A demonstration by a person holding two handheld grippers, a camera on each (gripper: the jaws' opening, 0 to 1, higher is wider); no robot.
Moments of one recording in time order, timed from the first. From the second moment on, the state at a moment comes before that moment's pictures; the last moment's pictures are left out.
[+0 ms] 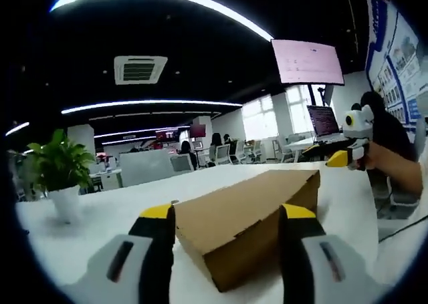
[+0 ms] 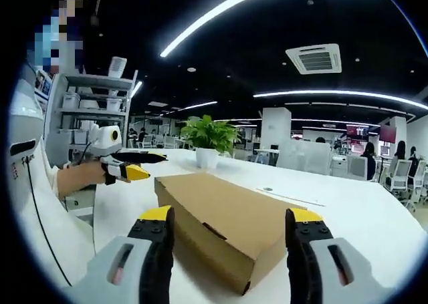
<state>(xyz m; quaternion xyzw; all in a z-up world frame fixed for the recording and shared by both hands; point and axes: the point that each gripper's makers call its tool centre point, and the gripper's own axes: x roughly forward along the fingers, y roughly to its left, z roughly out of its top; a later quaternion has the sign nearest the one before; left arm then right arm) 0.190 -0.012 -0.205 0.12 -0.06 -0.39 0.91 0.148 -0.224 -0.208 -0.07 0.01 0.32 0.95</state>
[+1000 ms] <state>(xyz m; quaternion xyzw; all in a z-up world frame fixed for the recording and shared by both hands) 0.148 0.004 -0.187 0.26 -0.11 -0.44 0.85 0.111 -0.212 -0.190 -0.27 -0.09 0.36 0.89</state>
